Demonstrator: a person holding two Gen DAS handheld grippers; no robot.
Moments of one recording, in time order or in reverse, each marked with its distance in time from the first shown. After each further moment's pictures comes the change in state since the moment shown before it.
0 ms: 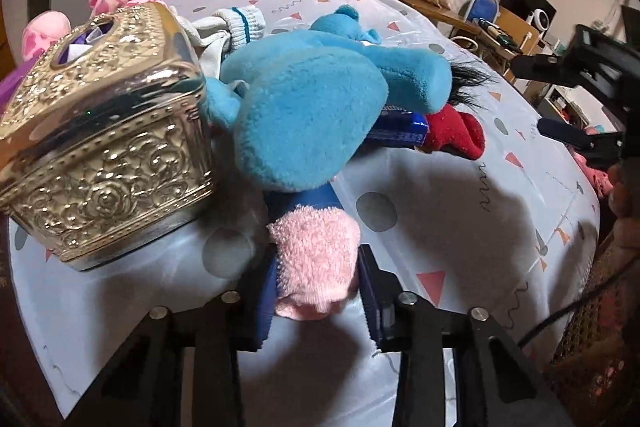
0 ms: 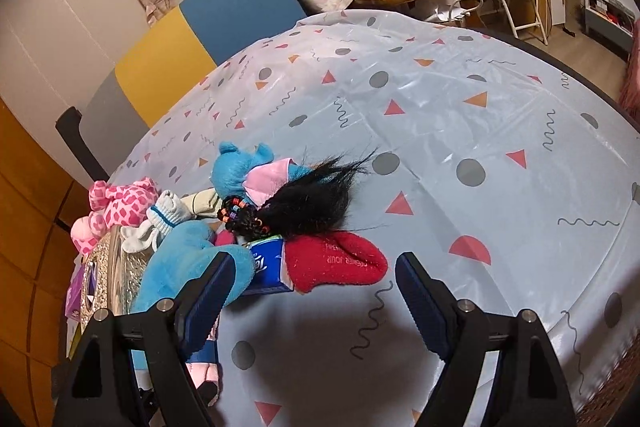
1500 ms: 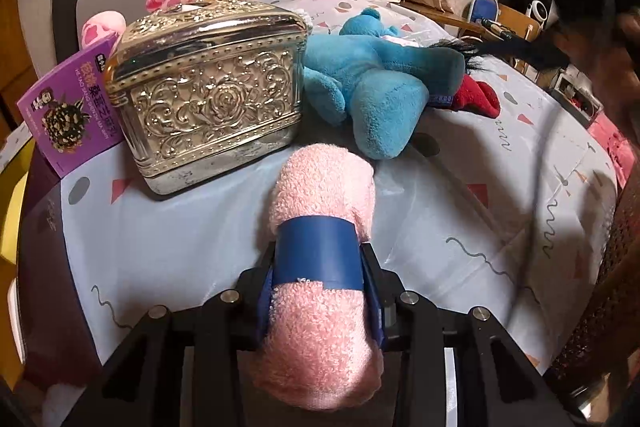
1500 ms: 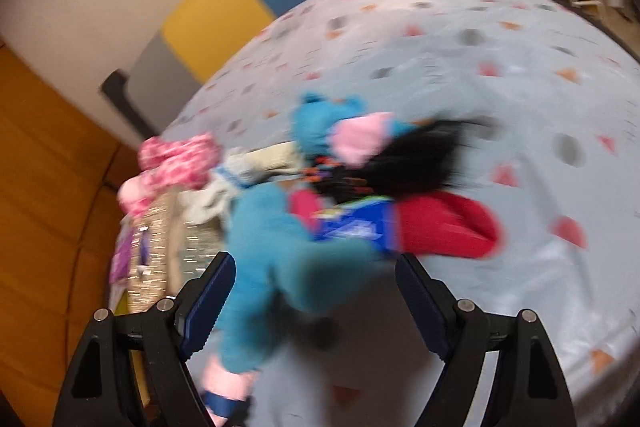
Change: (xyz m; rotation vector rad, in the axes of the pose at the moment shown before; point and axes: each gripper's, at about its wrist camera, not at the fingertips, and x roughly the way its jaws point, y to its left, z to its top) left arm -0.028 0.036 -0.067 0.059 -0.091 0.087; right arm 0.035 0.062 0.004 -0.070 0.186 0.236
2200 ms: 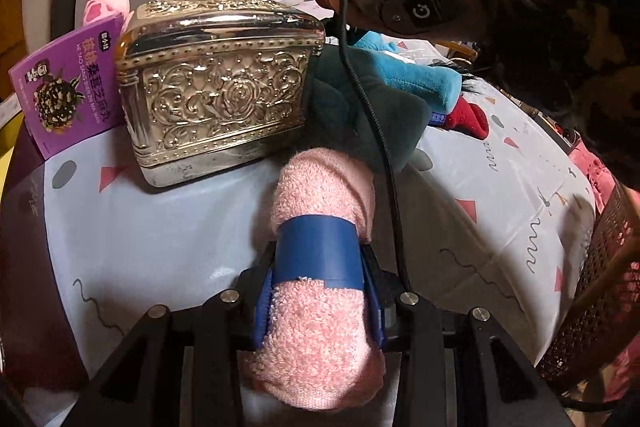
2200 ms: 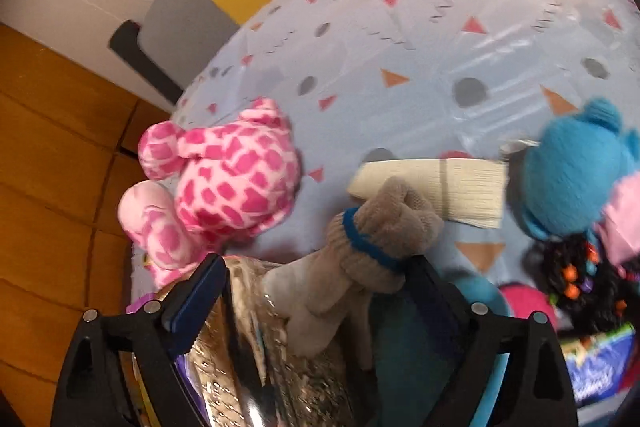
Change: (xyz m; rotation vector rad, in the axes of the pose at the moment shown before) left arm -0.009 0.023 -0.010 -0.072 -0.034 -0.095; right arm 0.182 0.107 0.075 -0.016 0.200 0.112
